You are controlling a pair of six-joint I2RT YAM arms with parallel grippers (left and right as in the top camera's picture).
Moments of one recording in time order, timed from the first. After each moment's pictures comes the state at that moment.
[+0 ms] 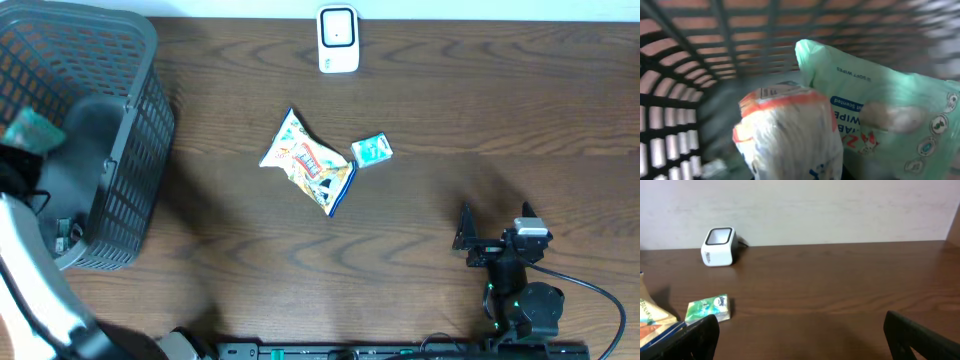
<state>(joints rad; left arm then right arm) 0.71 1.43 1.31 -0.78 -0.05 -0.58 -0.02 0.01 0.01 -0.07 -0.03 0.05</state>
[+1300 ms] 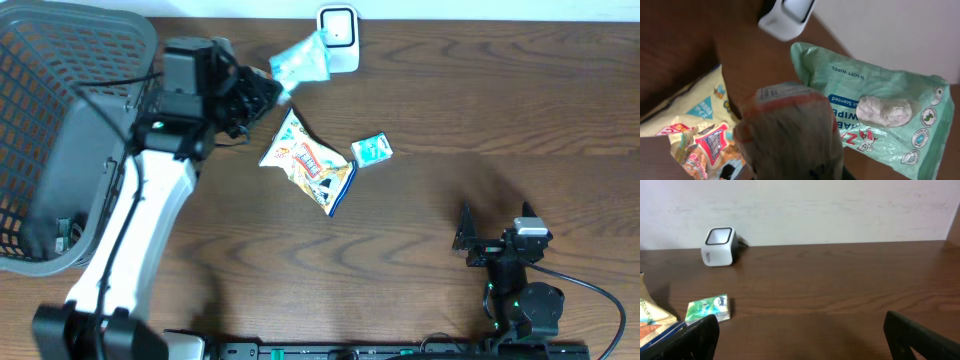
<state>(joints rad) -0.17 1.52 1.31 -0.49 0.46 -0.90 -0.02 0.01 0.01 -0.07 -0.03 0.05</state>
